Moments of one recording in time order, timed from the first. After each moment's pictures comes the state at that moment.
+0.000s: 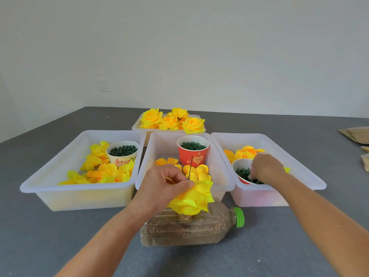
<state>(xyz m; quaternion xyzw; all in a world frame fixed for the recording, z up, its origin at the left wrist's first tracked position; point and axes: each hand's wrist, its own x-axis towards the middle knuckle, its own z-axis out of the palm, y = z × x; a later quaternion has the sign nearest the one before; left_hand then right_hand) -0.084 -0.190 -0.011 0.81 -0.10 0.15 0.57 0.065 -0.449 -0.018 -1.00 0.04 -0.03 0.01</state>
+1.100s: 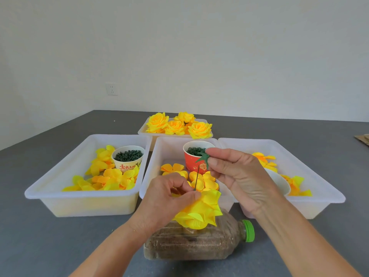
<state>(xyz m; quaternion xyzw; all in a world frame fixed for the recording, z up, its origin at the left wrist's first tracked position) -0.081 -0.187 -0.017 0.81 -0.12 0.17 0.55 -0.052 -0.350 0.037 -0.56 -0.18 0.09 0.80</state>
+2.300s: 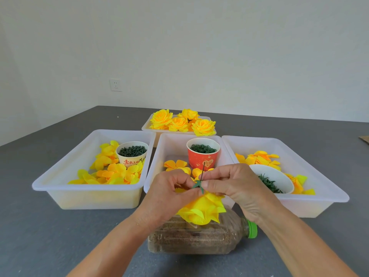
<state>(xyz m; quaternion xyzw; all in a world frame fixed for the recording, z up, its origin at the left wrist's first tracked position) -0.082 -0.184 -0.017 0.82 -0.12 0.17 0.54 -0.063 -0.345 0.024 -0.74 -0.13 0.10 0.65</state>
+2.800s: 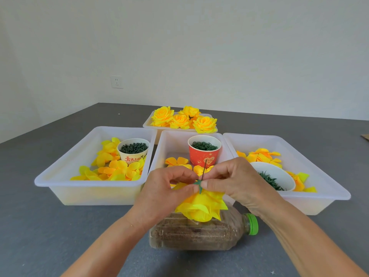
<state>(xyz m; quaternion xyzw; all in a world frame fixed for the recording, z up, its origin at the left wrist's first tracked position) -0.094 -0.178 -0.010 0.82 -0.09 0.17 0.53 -0.062 -0.346 0.028 -0.83 -0.22 0.05 0.52</state>
